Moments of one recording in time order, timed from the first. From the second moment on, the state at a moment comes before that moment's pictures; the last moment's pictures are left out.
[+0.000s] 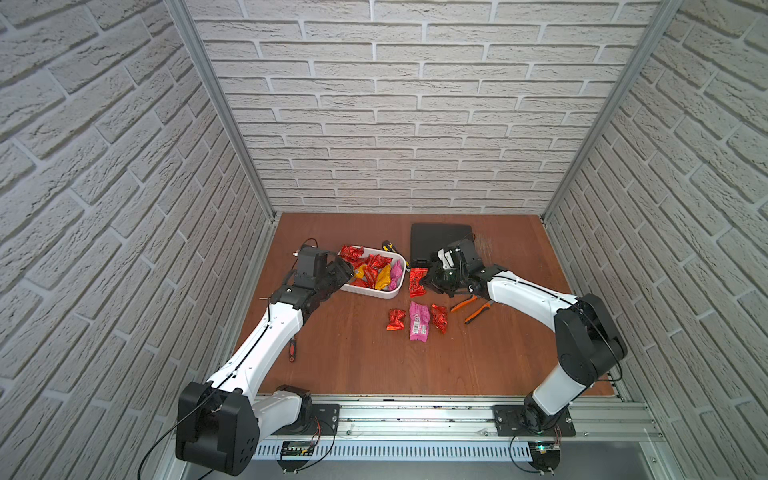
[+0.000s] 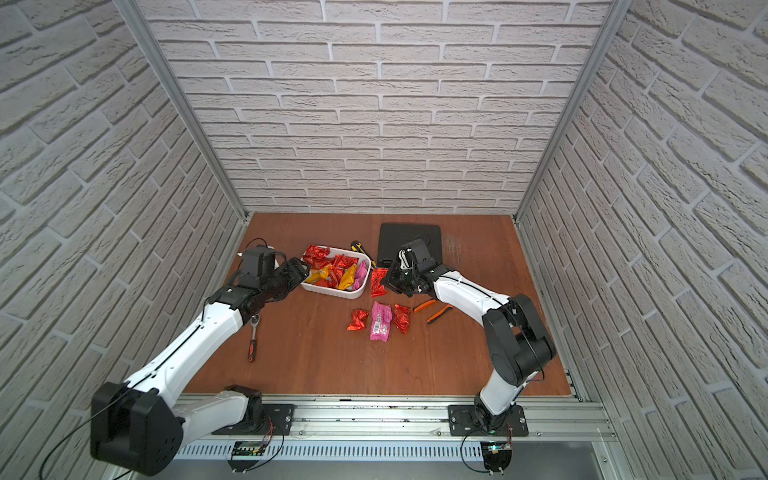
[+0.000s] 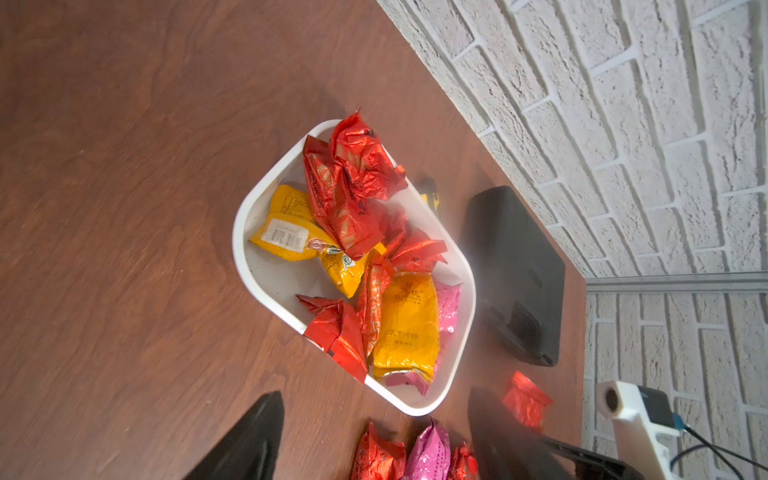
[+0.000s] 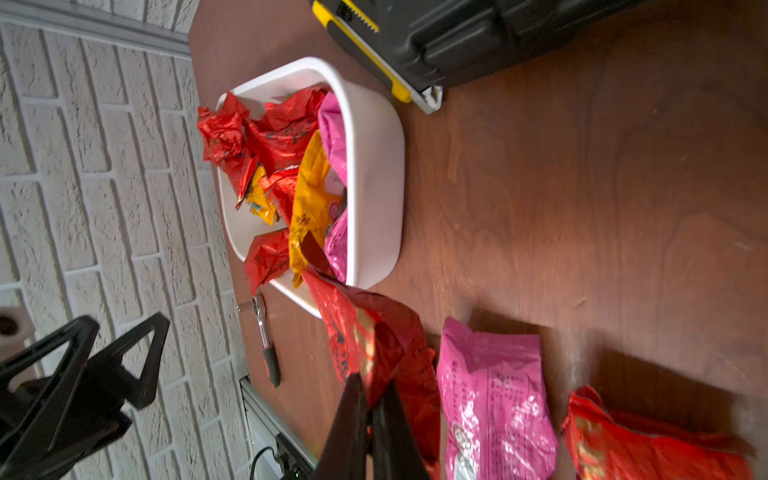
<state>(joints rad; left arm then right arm) -0.24 1.16 0.86 -0.40 0.08 -0.87 0.45 1.70 1.11 -0.25 -0.39 0.96</state>
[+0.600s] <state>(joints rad) -0.17 1.28 0.89 -0.44 0.15 -0.84 0.46 1.88 1.25 -0.38 -0.23 0.88</state>
